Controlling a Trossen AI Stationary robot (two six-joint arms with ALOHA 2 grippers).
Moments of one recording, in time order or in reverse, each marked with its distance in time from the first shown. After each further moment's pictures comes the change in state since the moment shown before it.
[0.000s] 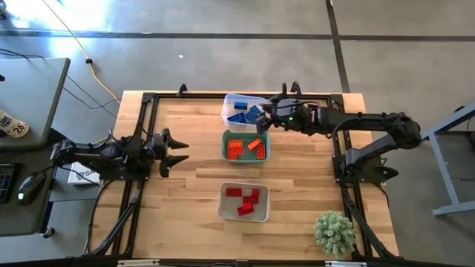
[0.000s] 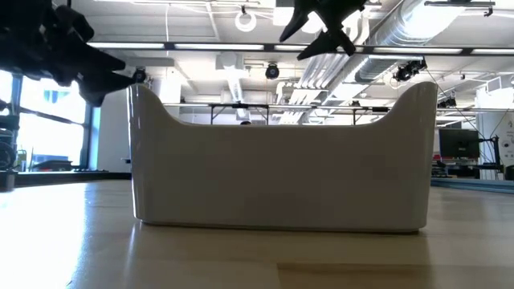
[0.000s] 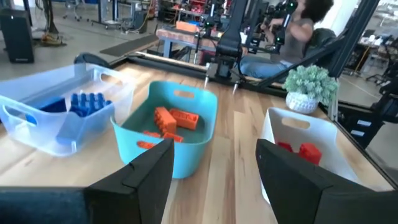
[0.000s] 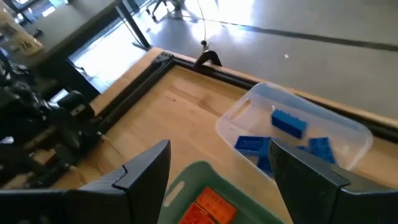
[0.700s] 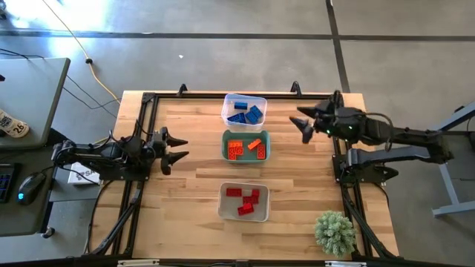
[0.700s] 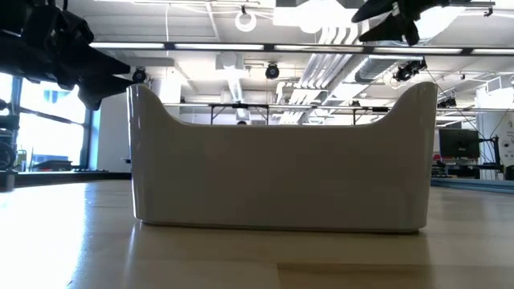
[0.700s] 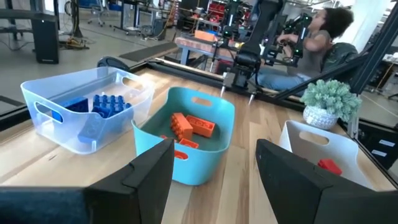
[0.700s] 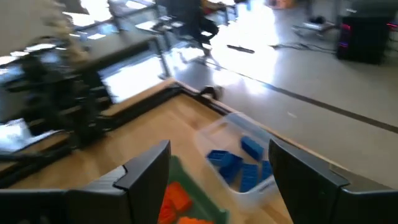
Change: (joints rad) left arm 0.001 -0.023 -0.021 0.018 -0.083 -0.036; right arm 0.012 -0.625 -0.421 0.060 -0.001 -0.315
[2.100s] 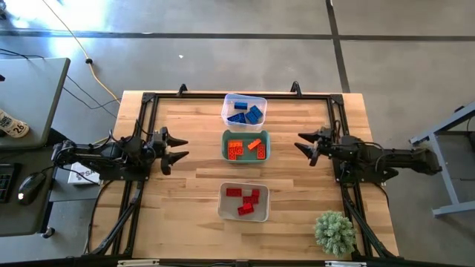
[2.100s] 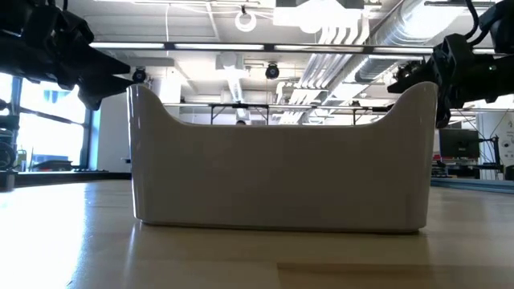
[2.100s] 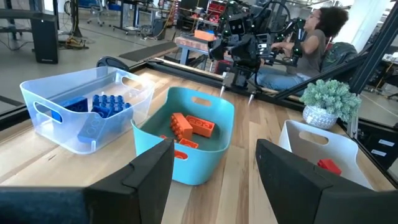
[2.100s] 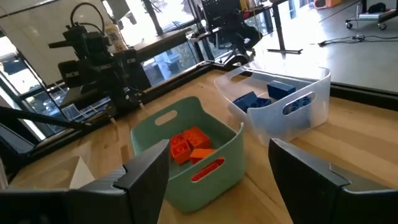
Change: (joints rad) left arm 0.000 0.000 0.000 0.000 0.003 0.000; right arm 0.033 -0.583 -0.775 0.343 -0.128 0.055
